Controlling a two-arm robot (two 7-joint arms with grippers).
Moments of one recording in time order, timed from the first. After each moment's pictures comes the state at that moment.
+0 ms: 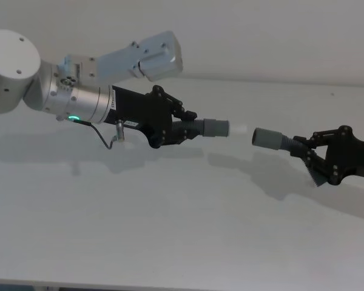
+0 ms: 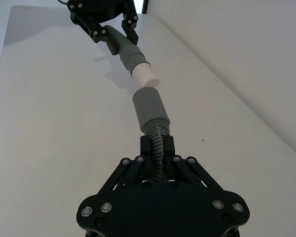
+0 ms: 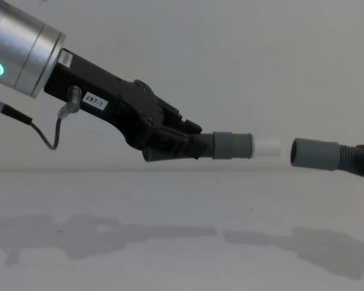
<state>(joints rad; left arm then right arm) -0.77 0.64 0.74 -1.64 -0.28 0.36 -0.91 0.36 0.77 -0.39 -1.48 0.54 -0.05 0.99</state>
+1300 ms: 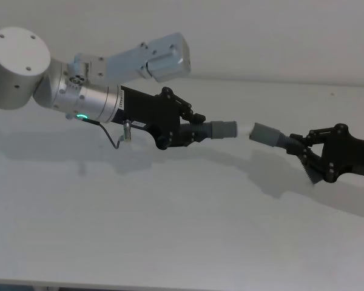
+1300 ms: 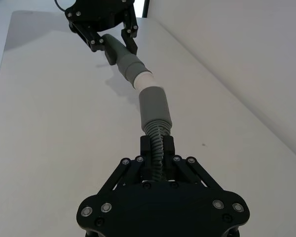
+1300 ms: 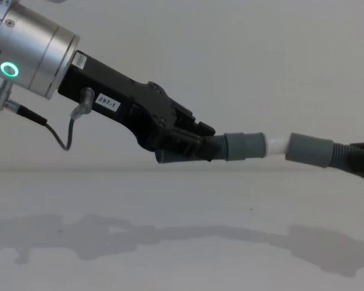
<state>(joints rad) -0.81 0.62 0.79 -1.59 -0.30 0.32 -0.93 0.39 0.77 -0.43 -1.46 0.56 -0.06 0.99</state>
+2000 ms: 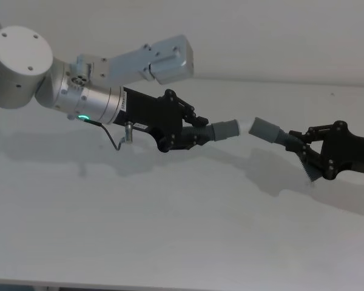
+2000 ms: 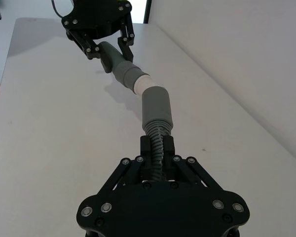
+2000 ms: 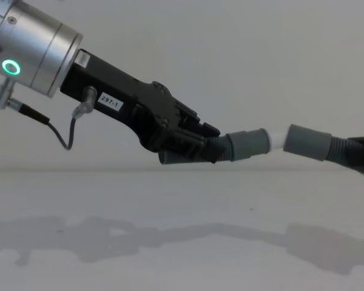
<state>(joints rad) -0.83 0.62 0.82 -1.60 -0.32 0.32 -0.94 0.41 0.77 -0.44 -1.45 0.58 -0.07 0.99</state>
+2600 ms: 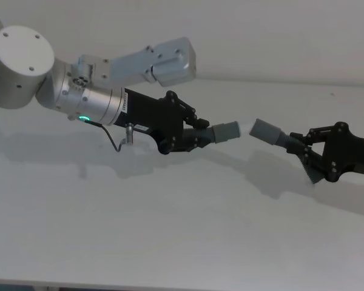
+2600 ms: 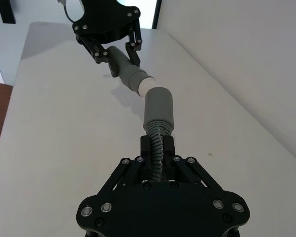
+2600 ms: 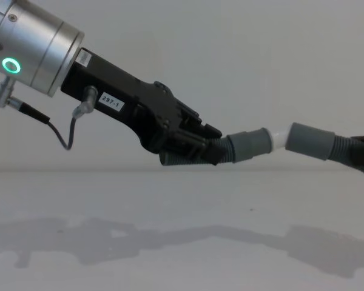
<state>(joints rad) -0.84 0.63 0.84 -1.62 -0.32 0.33 -0.94 0.42 0.77 -0.45 -1.43 0.61 -0.10 1.03</state>
